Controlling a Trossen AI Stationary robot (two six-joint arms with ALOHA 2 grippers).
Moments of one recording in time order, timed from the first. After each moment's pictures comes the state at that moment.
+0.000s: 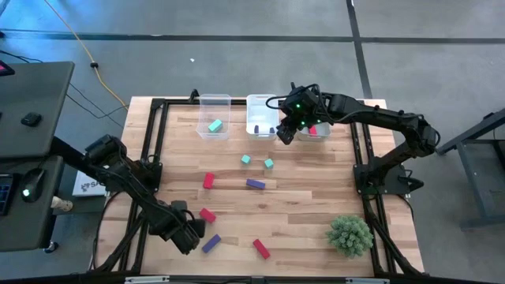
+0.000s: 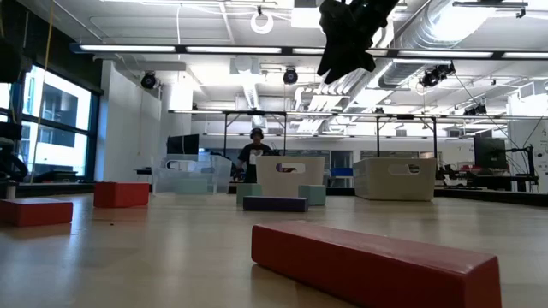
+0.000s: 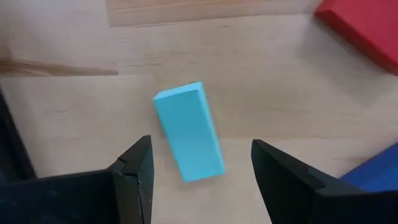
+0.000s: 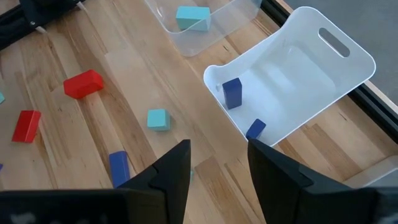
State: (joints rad) left arm -0.69 1.66 0.99 -0.89 0.06 -2.35; right arm -0.32 1.48 1.39 -0.78 0.01 0.26
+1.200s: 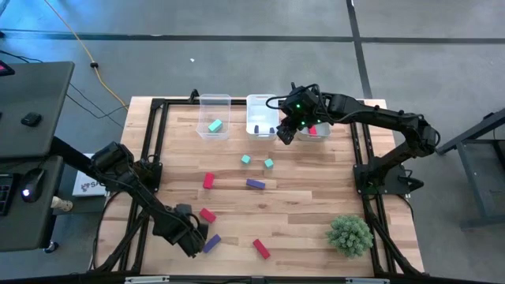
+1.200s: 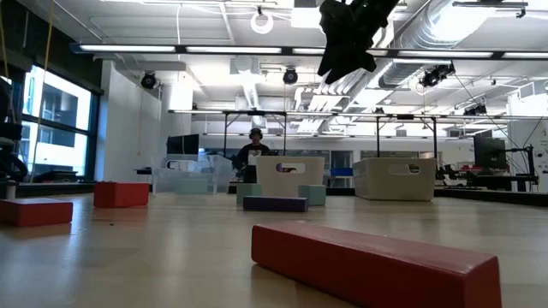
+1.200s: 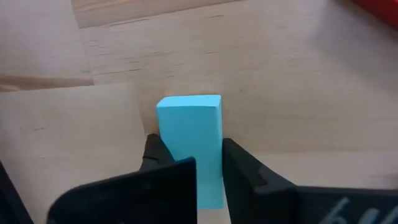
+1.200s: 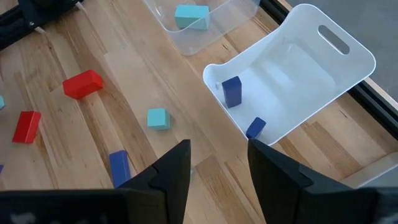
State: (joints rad) left arm -0.69 1.78 0.99 -0.83 0.08 -2.26; right arm -0.32 1.48 1.39 -0.78 0.01 0.27
